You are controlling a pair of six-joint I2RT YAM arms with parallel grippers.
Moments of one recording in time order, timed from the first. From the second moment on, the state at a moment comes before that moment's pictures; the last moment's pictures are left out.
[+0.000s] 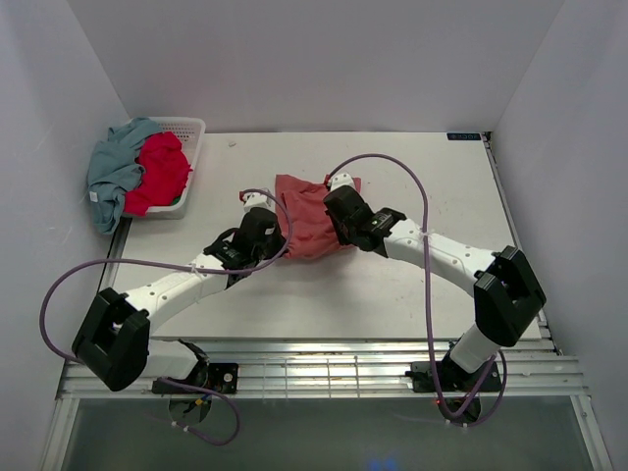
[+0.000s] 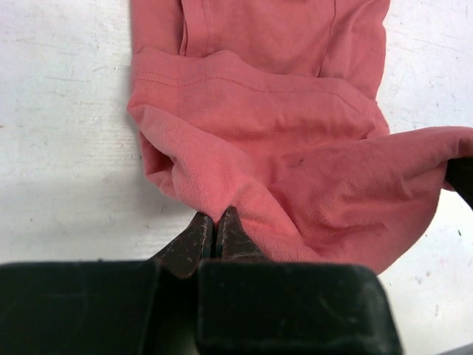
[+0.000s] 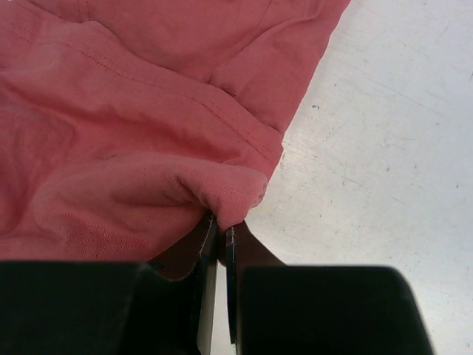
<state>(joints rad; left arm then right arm) -0.64 1.29 0.79 -0.15 -0.25 -0.66 0.83 1.59 1.21 -0.45 0.39 0.23</state>
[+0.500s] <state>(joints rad) -0.64 1.42 0.85 0.10 -0.34 -0.58 0.77 1.64 1.26 -0.30 0.50 0.14</state>
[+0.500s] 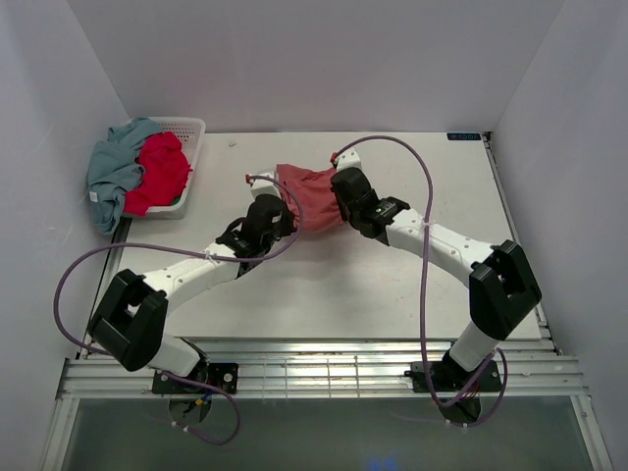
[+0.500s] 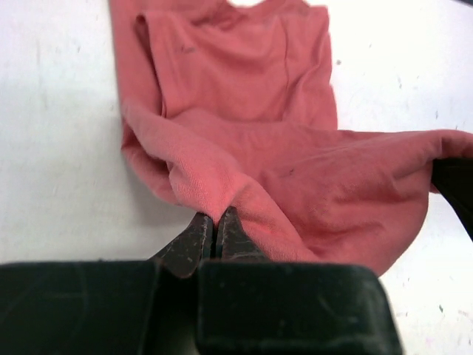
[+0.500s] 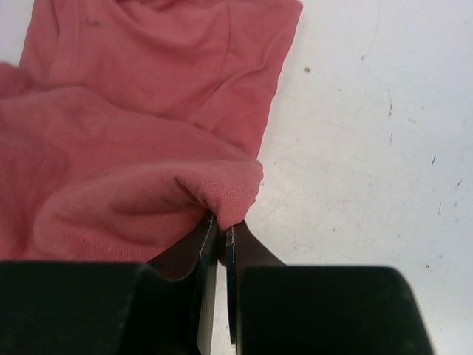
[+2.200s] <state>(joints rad) -0.37 2.63 2.22 0.34 -0.19 -0.51 0.50 2.32 1.87 0.03 0.61 -0.01</state>
